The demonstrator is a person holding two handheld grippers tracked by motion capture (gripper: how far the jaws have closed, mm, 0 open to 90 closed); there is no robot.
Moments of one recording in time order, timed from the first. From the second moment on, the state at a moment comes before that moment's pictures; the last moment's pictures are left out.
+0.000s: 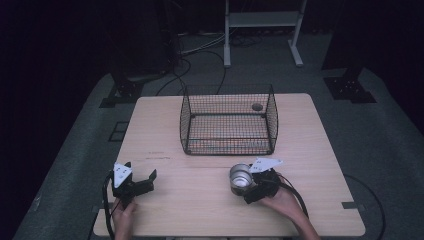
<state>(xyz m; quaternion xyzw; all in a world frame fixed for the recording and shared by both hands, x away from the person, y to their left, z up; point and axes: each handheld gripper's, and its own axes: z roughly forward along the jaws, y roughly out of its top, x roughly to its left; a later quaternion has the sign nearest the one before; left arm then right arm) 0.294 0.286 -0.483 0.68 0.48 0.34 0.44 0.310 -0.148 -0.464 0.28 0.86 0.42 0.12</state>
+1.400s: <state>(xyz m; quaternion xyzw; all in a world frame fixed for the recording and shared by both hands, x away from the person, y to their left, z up) 0.294 0.286 -0.483 0.68 0.48 0.34 0.44 0.312 -0.152 -0.456 0.27 0.86 0.42 0.12</state>
